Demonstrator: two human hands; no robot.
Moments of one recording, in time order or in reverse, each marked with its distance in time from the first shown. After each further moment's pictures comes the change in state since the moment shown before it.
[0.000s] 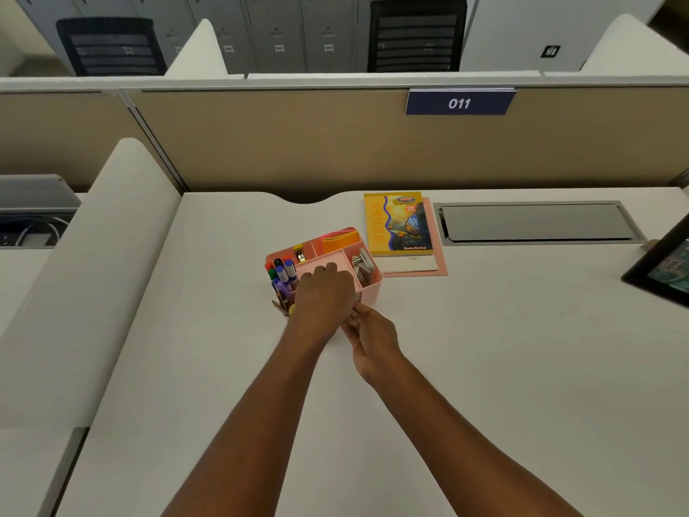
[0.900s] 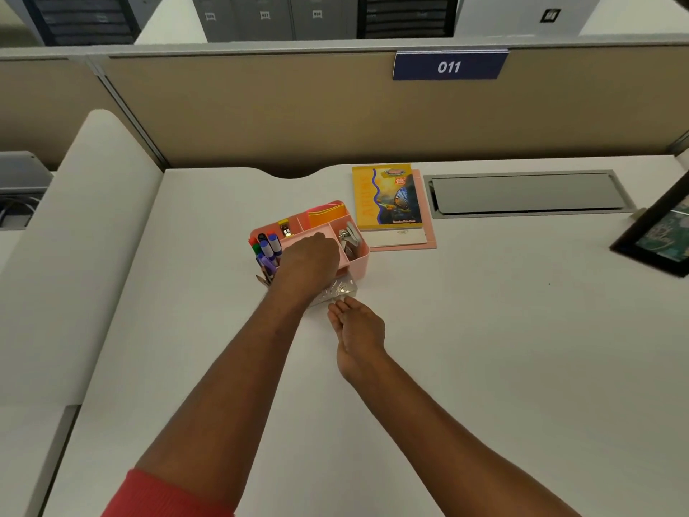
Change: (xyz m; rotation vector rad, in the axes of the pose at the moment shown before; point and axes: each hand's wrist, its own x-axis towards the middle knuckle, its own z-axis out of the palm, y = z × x) left_hand 0.012 -0.001 -0.004 0.018 -0.068 -0.005; right_hand -0.023 0.019 -0.012 0.180 0.078 0.046
